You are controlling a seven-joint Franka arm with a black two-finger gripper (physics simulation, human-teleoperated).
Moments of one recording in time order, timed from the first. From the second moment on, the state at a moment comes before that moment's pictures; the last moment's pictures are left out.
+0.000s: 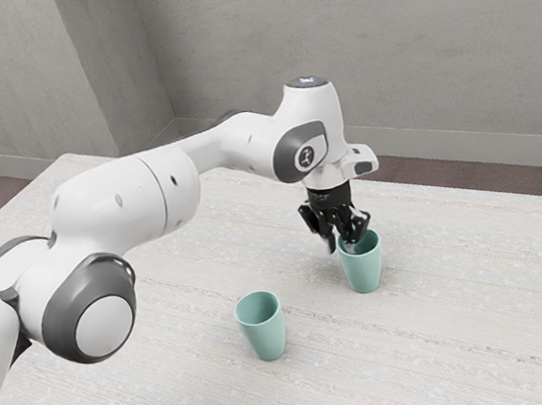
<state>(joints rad) -0.25 0.94 -0.06 -0.94 0.00 1.84 -0.13</state>
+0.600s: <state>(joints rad) -0.26 0.93 -0.06 -0.94 0.00 1.84 -0.16</state>
